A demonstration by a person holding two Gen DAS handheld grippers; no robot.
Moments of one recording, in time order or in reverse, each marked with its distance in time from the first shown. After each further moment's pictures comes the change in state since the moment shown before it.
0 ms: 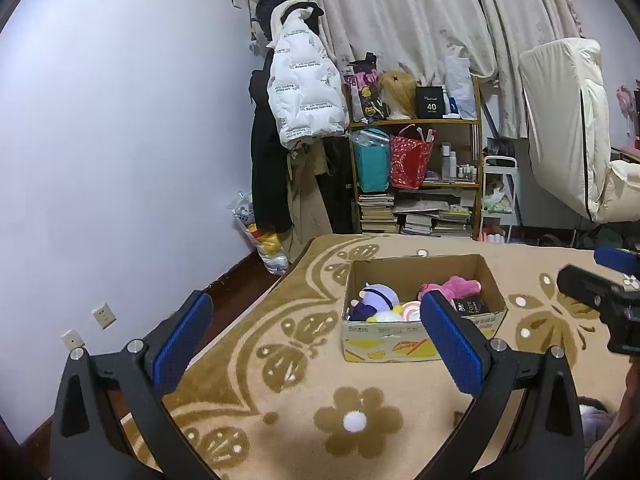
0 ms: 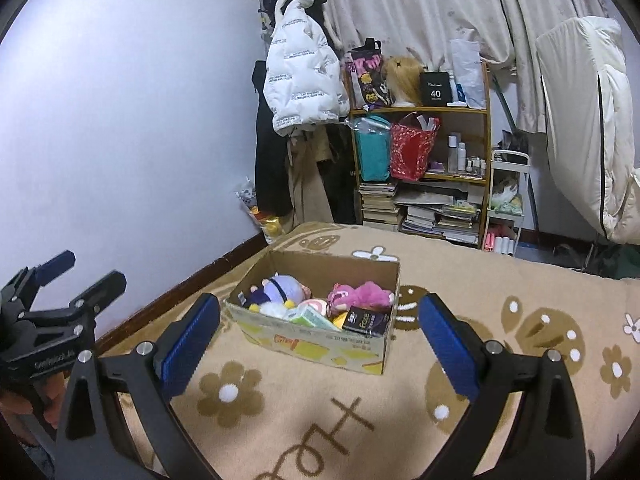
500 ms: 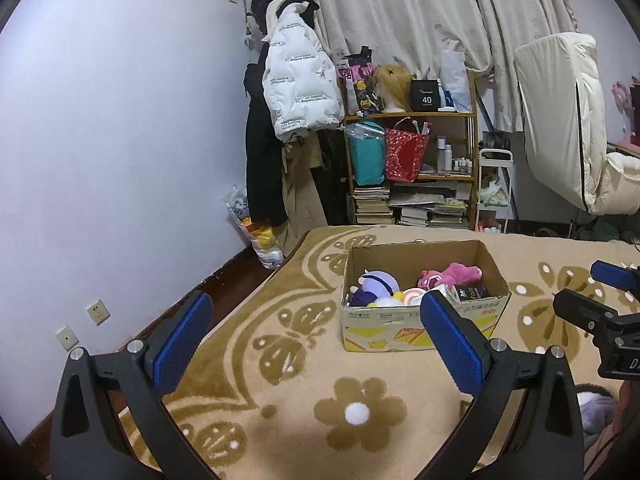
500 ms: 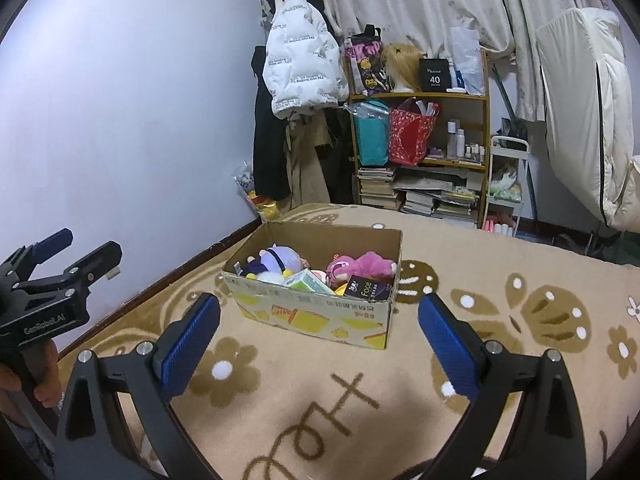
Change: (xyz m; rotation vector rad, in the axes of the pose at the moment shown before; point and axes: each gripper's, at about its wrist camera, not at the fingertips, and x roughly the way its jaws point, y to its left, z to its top) left arm 0.010 0.002 -0.016 0.016 0.013 -0.018; right arm 0.012 -0.003 -0.033 0.000 0.036 -0.001
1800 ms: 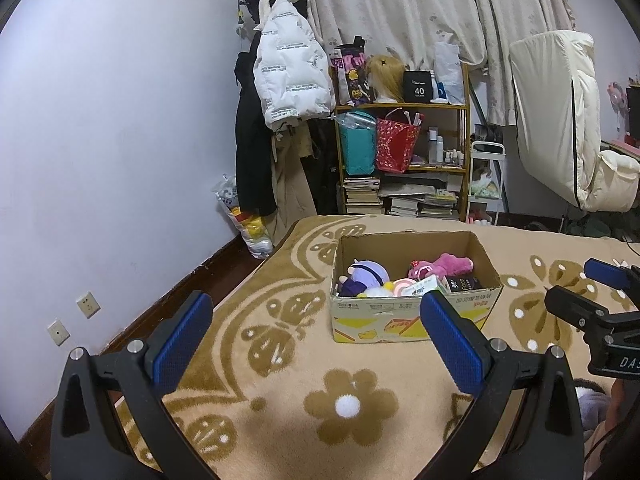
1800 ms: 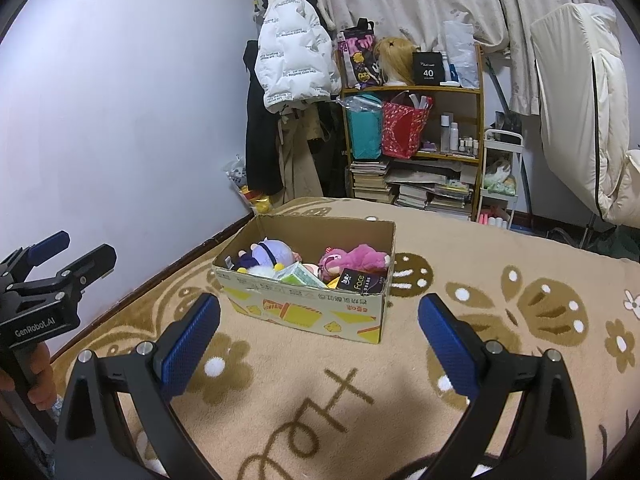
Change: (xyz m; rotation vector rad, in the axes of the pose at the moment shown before) left arm 0.011 0.001 -0.006 -0.011 0.041 -0.046; right arm 0.004 -0.005 -0.003 0.010 0.012 -0.017
